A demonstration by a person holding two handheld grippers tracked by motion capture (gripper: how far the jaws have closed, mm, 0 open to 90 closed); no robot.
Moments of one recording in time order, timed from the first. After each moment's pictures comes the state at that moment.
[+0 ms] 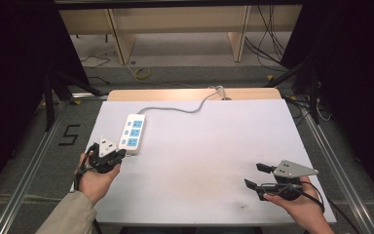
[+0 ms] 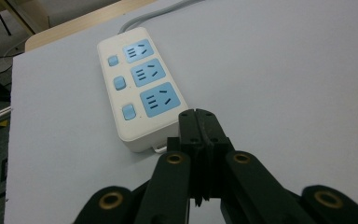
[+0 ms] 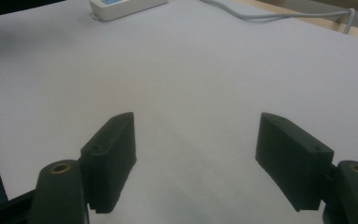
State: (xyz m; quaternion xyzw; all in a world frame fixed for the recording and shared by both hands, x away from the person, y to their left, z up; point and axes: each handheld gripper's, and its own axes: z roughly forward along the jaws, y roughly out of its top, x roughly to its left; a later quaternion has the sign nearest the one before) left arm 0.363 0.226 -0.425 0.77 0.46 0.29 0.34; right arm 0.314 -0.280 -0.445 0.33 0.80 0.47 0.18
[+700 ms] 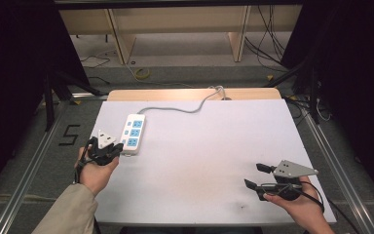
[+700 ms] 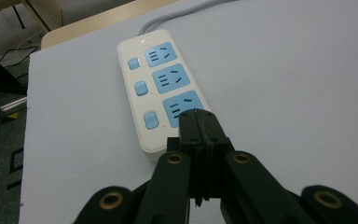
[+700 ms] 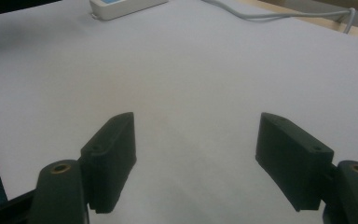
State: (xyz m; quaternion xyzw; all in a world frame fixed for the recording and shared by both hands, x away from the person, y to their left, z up) left arm 0.383 0.233 -0.426 0.75 0.48 0.30 0.33; right arm 0.314 -0.280 -0.445 0.33 0.80 0.47 0.17
